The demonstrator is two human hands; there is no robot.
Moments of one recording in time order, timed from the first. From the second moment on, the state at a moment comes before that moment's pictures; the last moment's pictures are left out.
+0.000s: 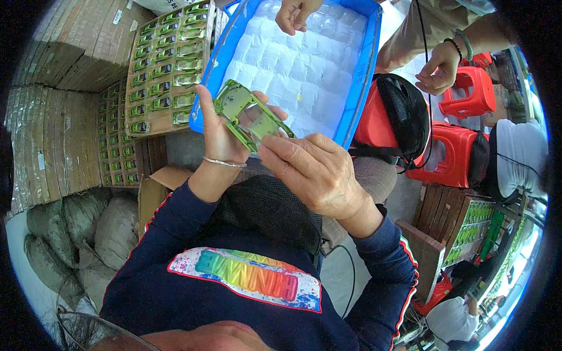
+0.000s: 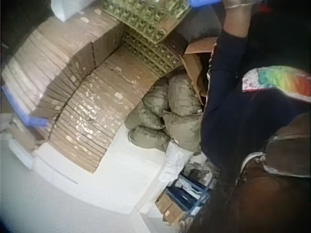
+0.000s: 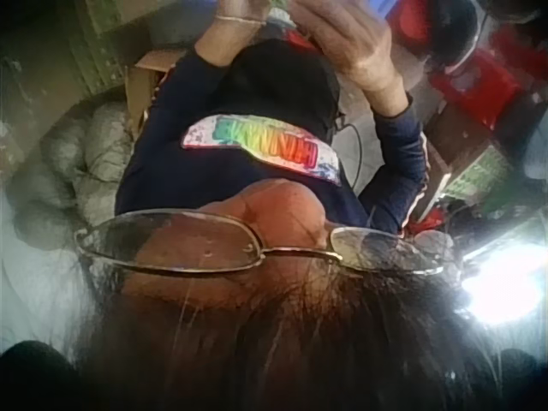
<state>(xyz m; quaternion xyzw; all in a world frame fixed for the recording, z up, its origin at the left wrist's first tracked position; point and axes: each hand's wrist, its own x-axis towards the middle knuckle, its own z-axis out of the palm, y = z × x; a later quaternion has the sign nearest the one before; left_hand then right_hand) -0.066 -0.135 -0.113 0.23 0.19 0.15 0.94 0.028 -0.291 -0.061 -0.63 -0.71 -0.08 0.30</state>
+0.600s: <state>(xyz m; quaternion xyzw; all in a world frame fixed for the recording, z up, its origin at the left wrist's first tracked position) -0.064 -0.137 -0.115 0.28 0.27 0.13 0.91 0.023 -0.286 -0.065 -0.71 -0.66 -0.01 0.25</state>
